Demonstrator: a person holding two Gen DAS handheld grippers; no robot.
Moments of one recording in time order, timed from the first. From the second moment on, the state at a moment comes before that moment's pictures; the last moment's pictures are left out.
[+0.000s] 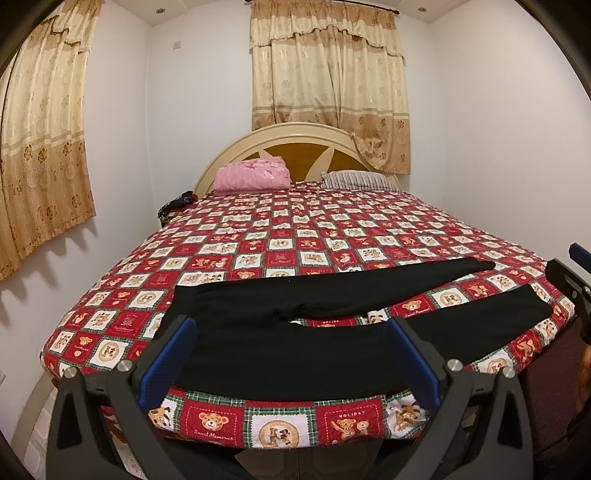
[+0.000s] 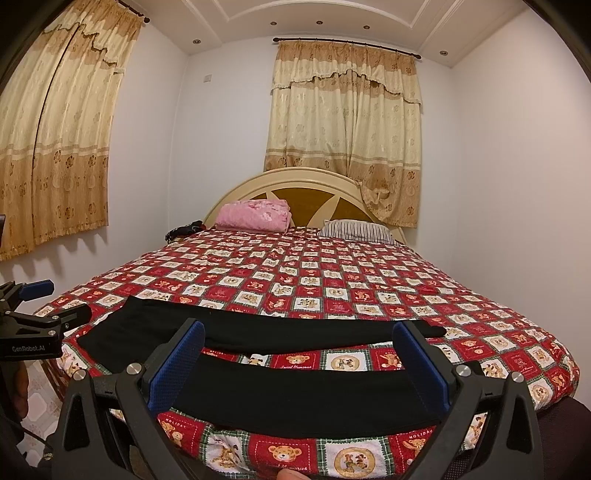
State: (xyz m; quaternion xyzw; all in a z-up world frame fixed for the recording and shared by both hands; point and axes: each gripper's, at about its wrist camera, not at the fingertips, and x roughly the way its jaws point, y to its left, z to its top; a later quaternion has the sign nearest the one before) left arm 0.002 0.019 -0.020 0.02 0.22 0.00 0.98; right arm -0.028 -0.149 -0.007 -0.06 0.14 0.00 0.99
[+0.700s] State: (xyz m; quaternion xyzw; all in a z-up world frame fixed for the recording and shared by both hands) left arm 0.092 0.101 -0.071 0.00 0.28 0.06 0.96; right arm 0.024 -0.157 -0.063 -0.08 0.23 -0.01 0.97
